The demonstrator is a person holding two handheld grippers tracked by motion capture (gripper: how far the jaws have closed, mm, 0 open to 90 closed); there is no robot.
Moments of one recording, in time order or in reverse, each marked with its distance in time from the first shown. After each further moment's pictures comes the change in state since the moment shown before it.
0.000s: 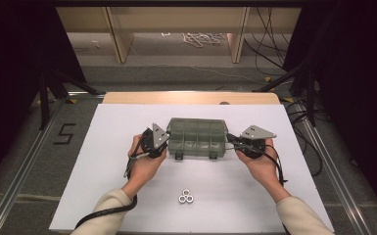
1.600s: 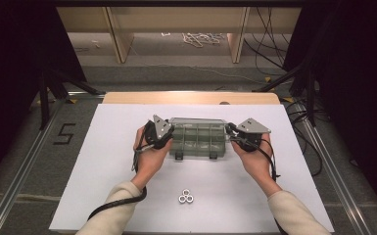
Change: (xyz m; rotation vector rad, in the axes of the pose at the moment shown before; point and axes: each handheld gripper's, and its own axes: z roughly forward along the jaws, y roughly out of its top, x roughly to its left) left arm 0.006 0.013 0.021 -0.065 0.057 -0.060; right arm 0.001 0.019 0.013 -0.068 -0.169 -0.035
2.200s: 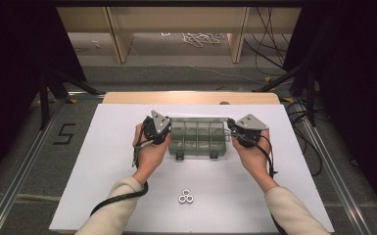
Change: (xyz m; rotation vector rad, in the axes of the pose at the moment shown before) left arm 0.007 0.010 0.003 0.004 0.042 -0.034; right arm -0.002 0.009 0.005 0.003 -0.056 0.001
